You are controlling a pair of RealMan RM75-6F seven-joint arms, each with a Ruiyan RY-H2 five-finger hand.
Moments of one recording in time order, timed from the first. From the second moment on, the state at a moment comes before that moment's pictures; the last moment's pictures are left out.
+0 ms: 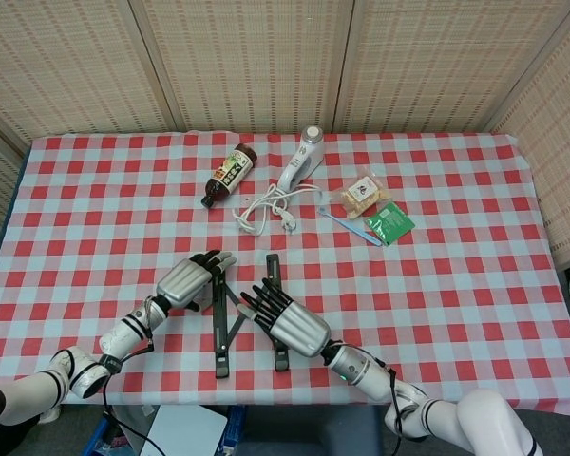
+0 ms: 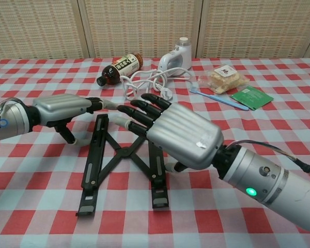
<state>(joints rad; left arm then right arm) -0.82 -1.62 0.01 -1.03 1.55 0.88 -0.18 0.71 -2.02 -0.01 -0.83 -1.83 1.32 -0.34</state>
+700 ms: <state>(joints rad) -0.82 -1.57 -0.01 -1.10 1.52 0.88 -0.18 0.75 -2.04 -0.01 -0.85 -1.84 1.35 -0.33</state>
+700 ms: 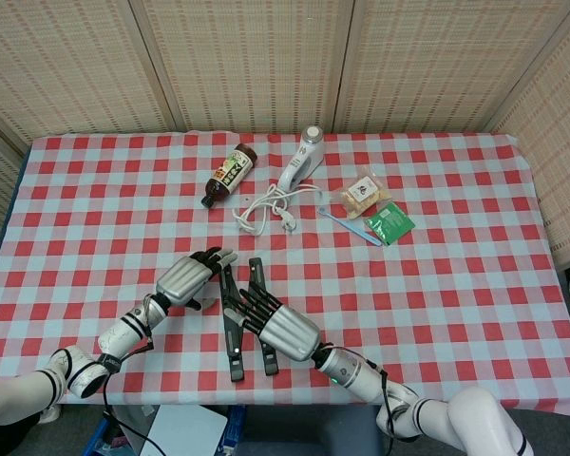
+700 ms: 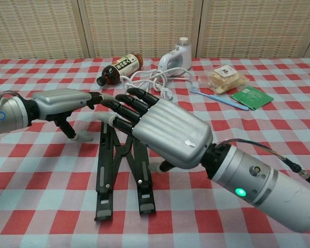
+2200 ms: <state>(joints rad) -0.70 -1.43 -0.02 -1.15 1.49 0.97 -0.21 1.30 -1.63 -0.01 -1.31 -1.76 0.49 -0.18</state>
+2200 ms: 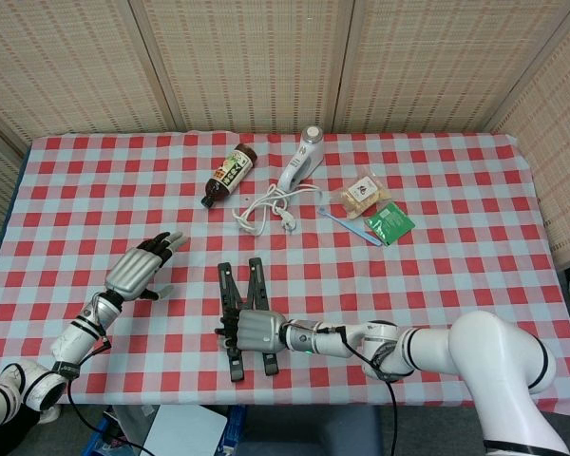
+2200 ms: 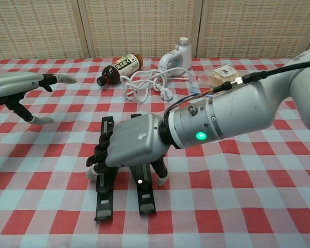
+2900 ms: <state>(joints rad) -0.69 -1.44 -0.02 -1.12 1.50 0.97 -0.24 1.34 -1.66 -0.04 -1.27 -1.75 0.52 -0.15</state>
